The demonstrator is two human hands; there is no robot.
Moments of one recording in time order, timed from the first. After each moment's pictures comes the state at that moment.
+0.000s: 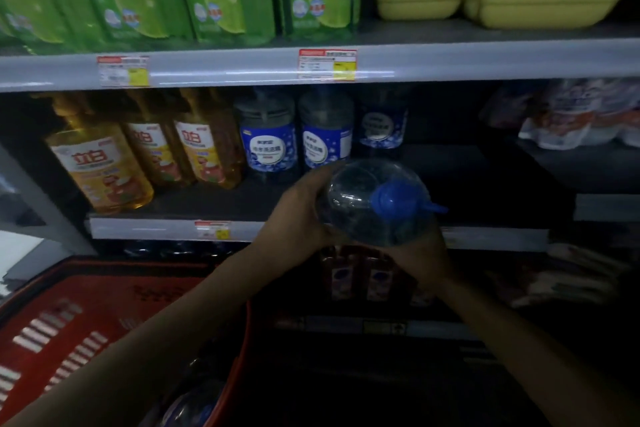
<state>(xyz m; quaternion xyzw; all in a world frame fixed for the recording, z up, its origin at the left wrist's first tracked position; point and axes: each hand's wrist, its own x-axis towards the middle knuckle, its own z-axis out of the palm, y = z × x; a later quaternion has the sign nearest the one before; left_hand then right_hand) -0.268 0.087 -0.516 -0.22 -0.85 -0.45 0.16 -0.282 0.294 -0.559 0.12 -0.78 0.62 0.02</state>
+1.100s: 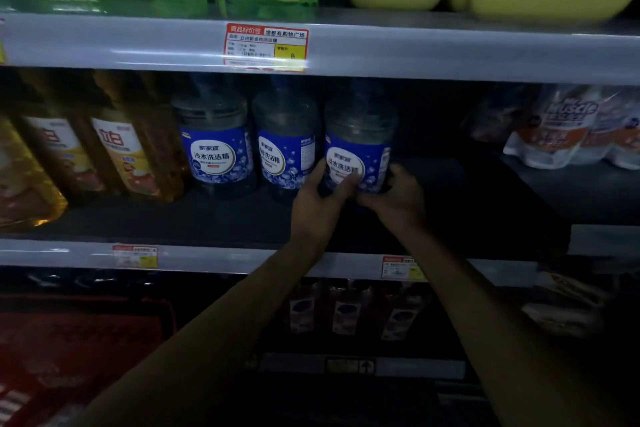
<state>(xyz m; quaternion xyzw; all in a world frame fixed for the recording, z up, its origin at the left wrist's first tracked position) -0.407 0.177 -0.583 -0.03 -0.74 -0.66 0.16 -0.445 0.318 -0.582 0.00 -0.84 0.52 0.12</state>
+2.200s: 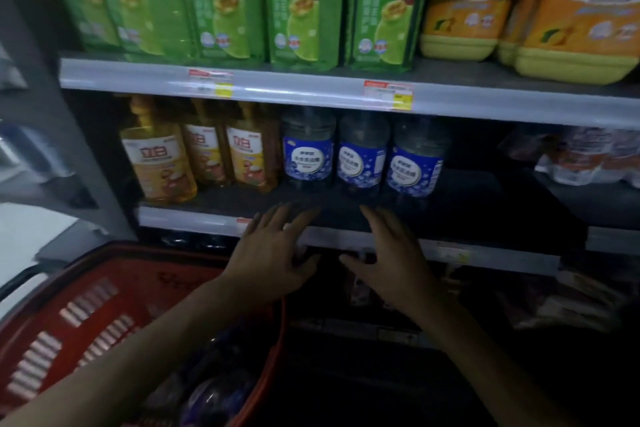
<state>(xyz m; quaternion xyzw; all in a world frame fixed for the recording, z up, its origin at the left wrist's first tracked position) -0.204 -0.014 -0.533 -0.08 -0.98 -0.14 0.11 -0.254 0.215 -0.554 0.21 -0.94 0.24 0.11</state>
